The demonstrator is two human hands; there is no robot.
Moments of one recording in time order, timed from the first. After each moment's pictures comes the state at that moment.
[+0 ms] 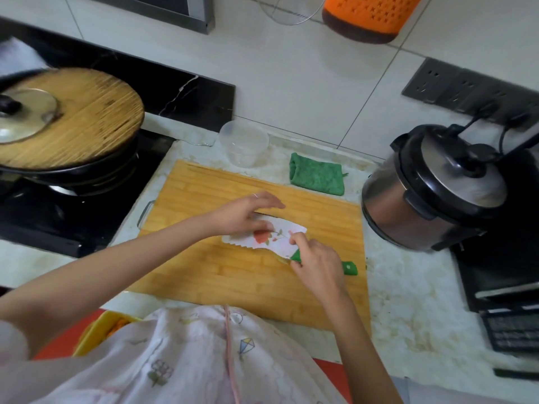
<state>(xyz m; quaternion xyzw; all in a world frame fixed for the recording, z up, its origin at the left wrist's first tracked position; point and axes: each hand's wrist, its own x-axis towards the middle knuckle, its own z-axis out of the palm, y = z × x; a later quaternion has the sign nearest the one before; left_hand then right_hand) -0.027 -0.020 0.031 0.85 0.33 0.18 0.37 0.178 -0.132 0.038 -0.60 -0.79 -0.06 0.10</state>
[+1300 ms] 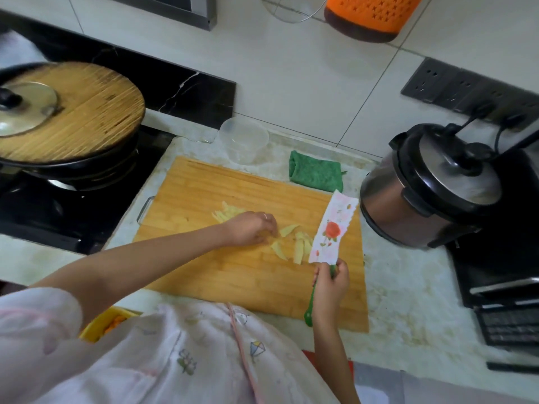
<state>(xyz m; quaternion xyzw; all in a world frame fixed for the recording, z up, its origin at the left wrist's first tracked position) -0.006 -0.020 -0.022 0.91 0.33 0.03 0.25 0.166 -0.172 -0.002 -0.75 -0.25 0.28 0.54</state>
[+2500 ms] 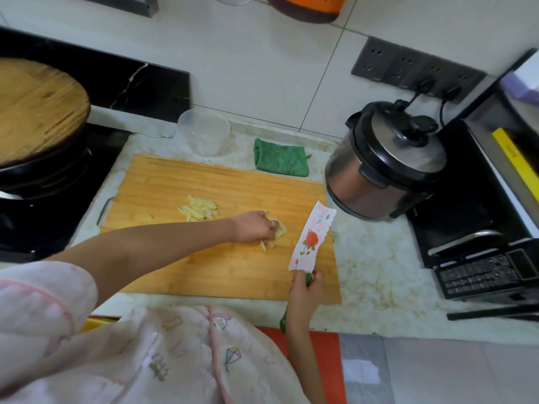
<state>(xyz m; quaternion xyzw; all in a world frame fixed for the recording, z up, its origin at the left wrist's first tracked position) 0.077 -0.032 -0.020 0.98 0.14 -0.11 0.05 0.175 -0.221 -0.031 -0.76 -0.17 0.26 0.57</state>
